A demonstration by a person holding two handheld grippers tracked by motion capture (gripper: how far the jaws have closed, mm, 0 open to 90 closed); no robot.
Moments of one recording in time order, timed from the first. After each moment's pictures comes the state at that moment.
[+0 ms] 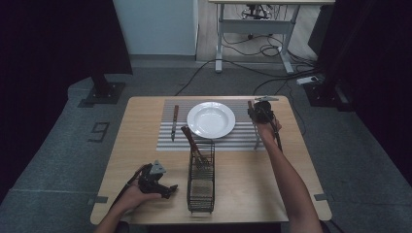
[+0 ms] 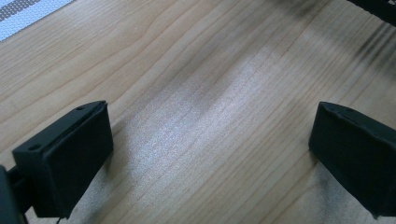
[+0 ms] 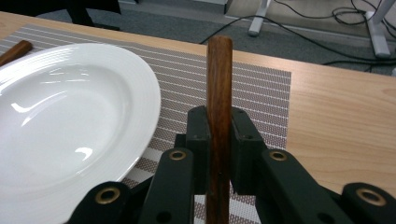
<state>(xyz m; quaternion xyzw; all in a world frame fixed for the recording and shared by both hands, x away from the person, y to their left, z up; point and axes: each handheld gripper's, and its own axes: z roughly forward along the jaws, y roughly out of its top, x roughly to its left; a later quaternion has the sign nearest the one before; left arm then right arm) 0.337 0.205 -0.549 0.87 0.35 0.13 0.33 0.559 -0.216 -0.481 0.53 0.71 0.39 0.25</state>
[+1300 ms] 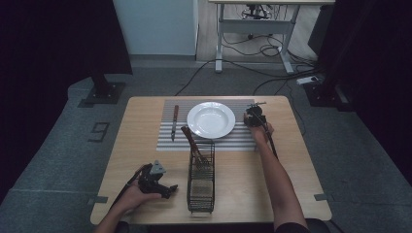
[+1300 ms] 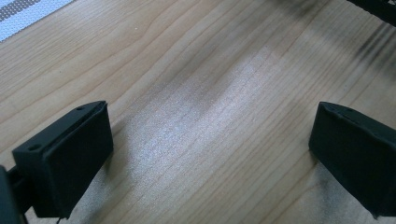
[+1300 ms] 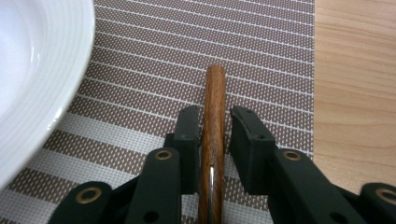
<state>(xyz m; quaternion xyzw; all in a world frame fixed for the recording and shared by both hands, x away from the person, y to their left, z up) 0.337 0.205 -0.549 0.87 0.35 0.13 0.33 0.593 -0.205 -0.541 0.56 0.73 0.30 0.23</state>
